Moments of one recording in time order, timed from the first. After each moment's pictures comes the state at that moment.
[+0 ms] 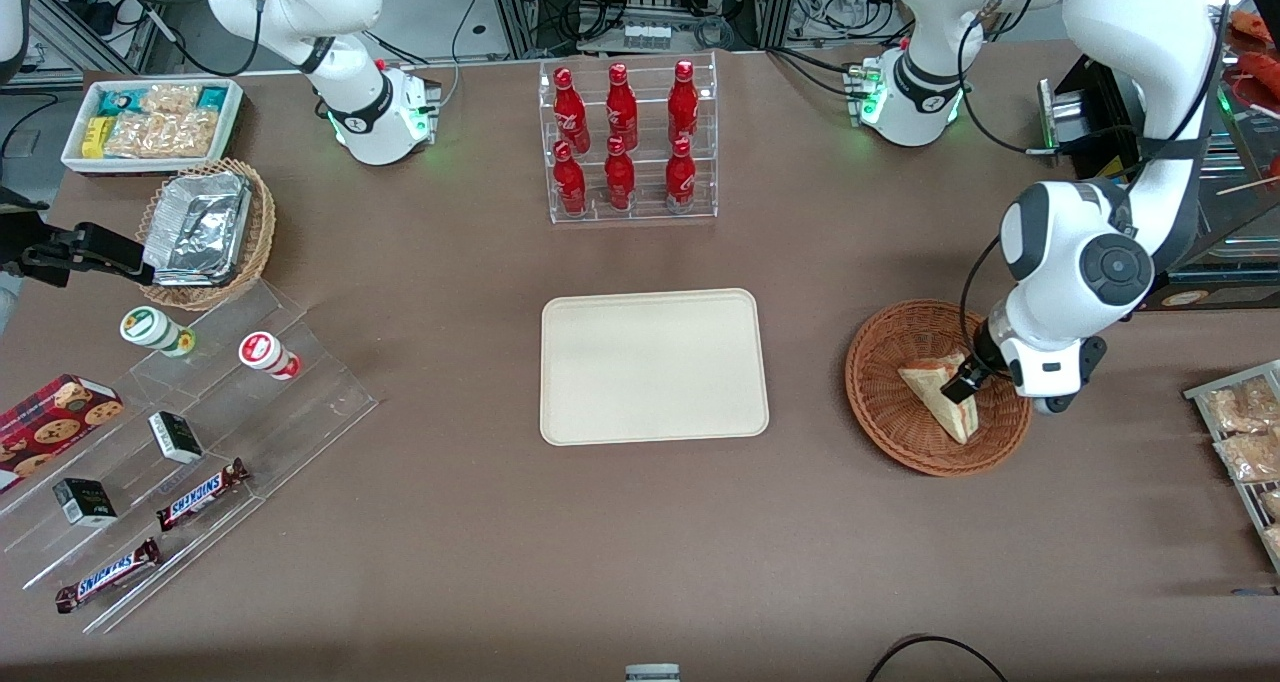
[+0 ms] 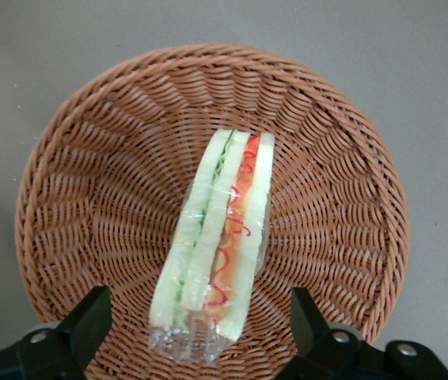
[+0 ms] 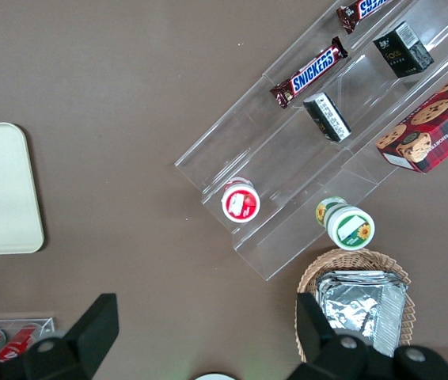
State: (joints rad) arm -0.10 0.25 0.00 -2.10 0.00 2.33 -0.92
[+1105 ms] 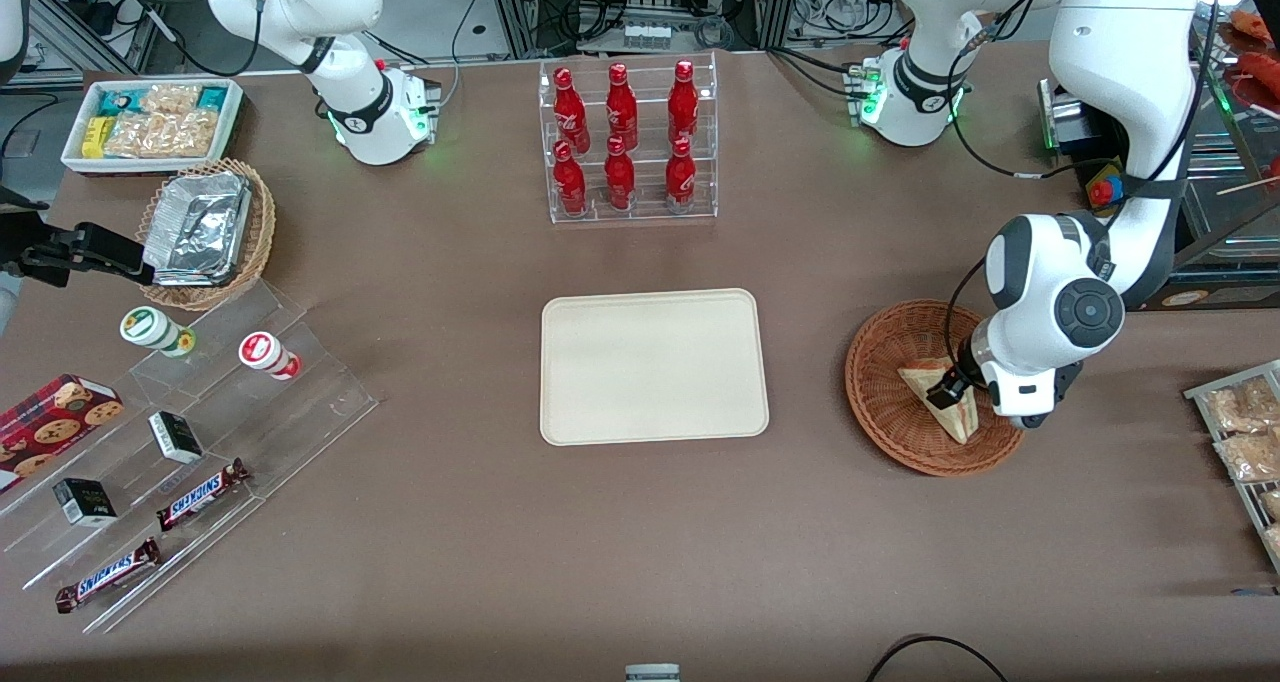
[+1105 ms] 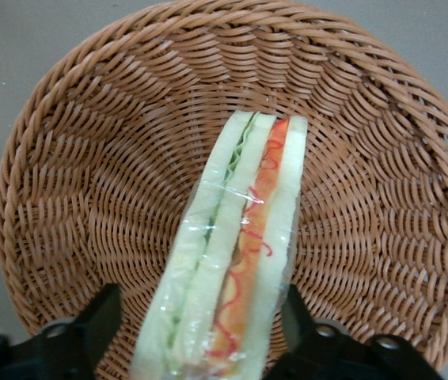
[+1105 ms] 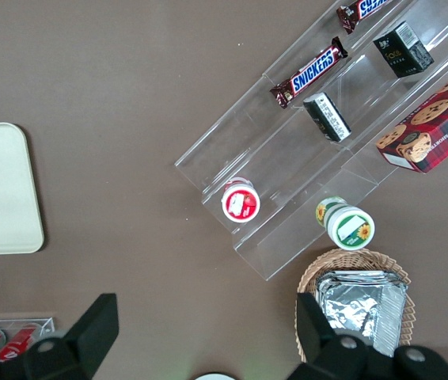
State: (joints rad) arm -0.10 0.36 0.00 -2.05 0.00 2.29 -0.93
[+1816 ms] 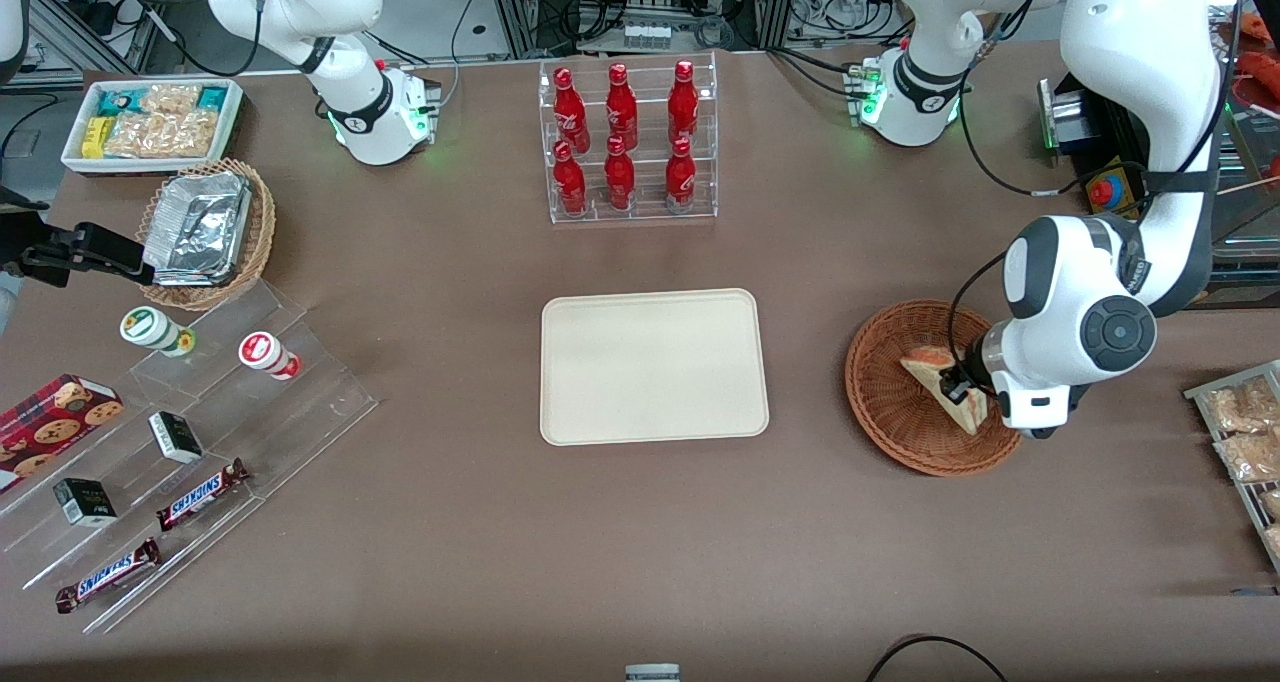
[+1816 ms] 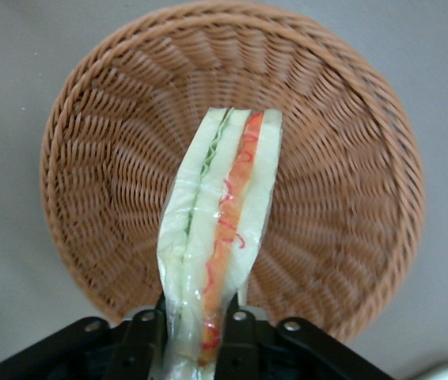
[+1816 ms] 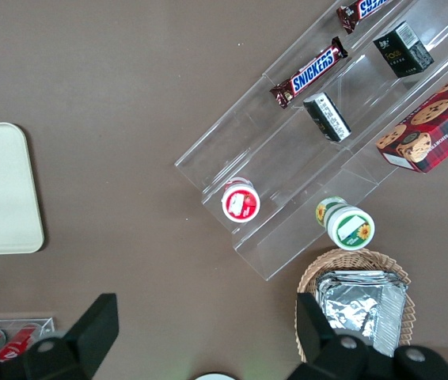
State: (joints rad) arm -0.12 0.36 -0.02 -1.83 -0.02 1.97 -0.91
